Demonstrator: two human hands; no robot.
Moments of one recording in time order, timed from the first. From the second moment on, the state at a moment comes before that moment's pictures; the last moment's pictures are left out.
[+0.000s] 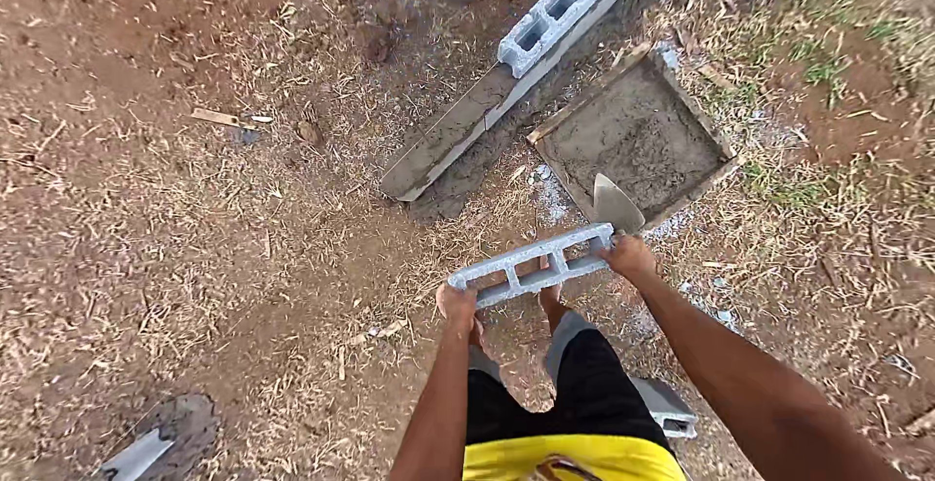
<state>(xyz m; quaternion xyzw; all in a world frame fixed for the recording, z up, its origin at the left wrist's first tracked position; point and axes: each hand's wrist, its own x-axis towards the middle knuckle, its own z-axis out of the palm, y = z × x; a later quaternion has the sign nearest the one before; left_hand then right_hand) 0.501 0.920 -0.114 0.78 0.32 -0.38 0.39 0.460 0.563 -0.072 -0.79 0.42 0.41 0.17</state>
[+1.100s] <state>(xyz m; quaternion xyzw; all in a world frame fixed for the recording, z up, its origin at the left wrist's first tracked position) 0.597 0.921 -0.481 0.70 0.47 -0.30 0.45 0.641 0.566 -0.451 -0.89 0.28 0.32 0.19</state>
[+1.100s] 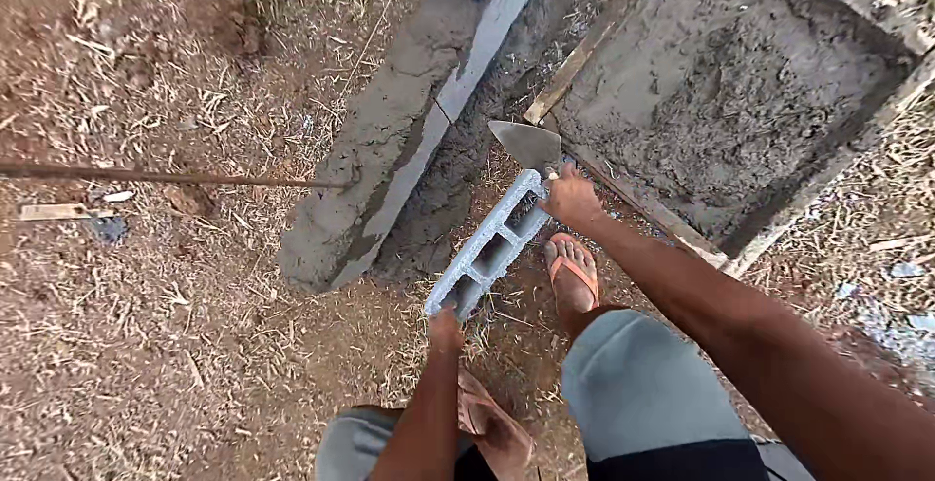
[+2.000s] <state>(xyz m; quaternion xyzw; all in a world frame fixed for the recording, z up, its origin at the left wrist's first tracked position) 0.614 0.919 -0.493 0.73 0.44 -0.36 0.39 0.559 0.442 -0.386 -0.86 0.48 0.12 0.14</state>
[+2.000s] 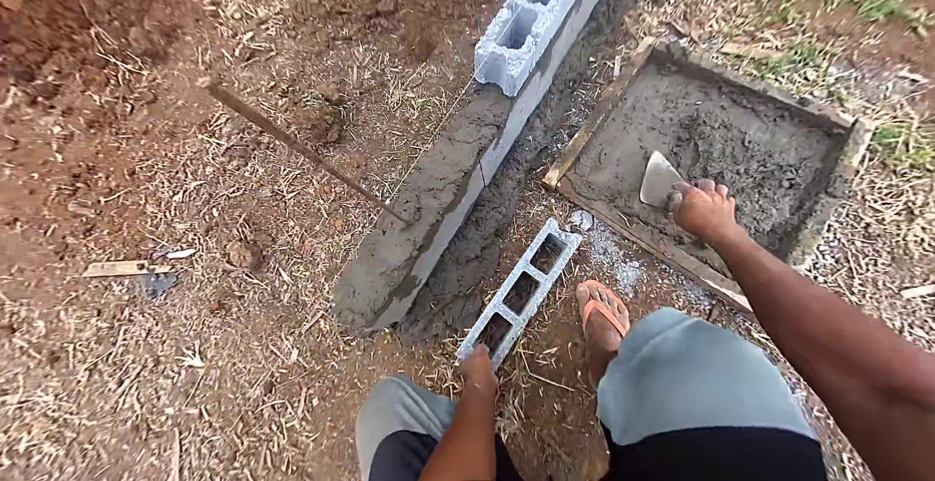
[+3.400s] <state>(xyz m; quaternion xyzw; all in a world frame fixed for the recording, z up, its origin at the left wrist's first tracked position) 0.600 0.947 -0.531 0.50 0.54 -0.27 0.62 0.636 0.574 -0.506 -0.85 0.36 0.22 0.31</state>
